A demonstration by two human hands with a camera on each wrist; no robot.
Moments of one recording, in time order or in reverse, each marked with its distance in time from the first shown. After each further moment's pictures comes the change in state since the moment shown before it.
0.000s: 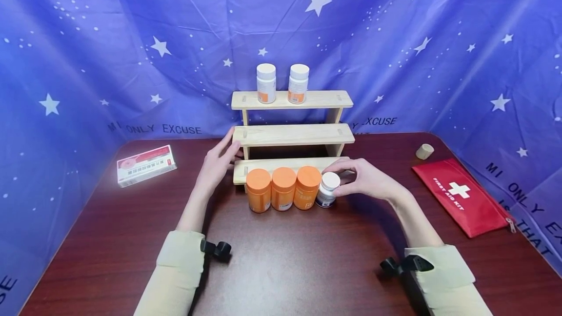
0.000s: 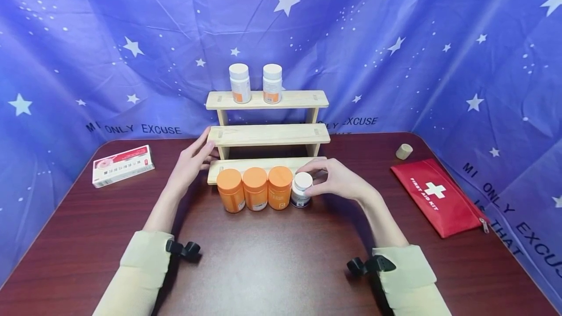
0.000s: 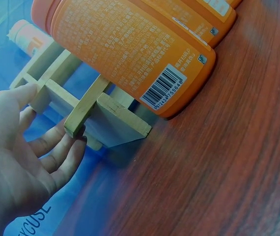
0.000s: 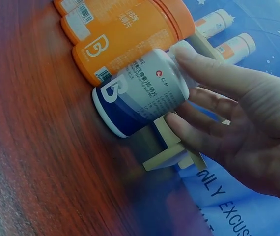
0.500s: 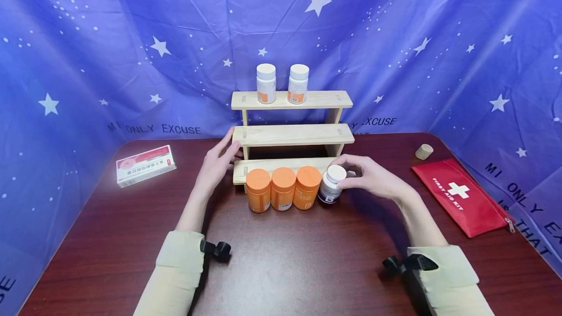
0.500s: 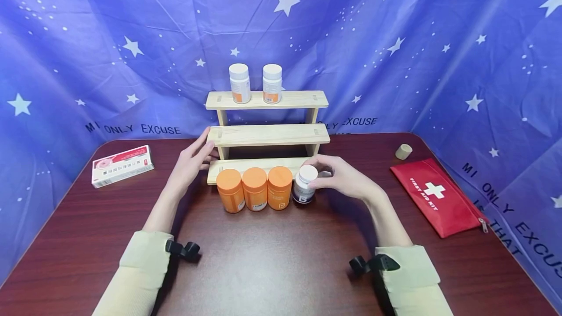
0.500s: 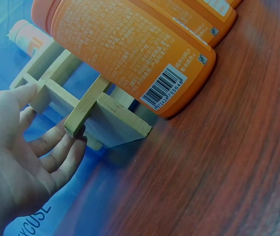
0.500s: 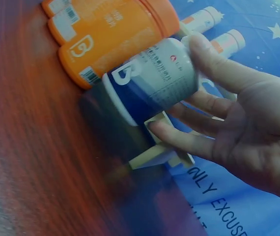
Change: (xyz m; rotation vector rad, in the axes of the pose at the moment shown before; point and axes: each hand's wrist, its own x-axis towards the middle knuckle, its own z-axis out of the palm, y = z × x) left_hand 0.000 0.001 0.000 0.003 0.006 0.011; right_hand -0.006 0.000 -0.010 0.006 0.025 -0.027
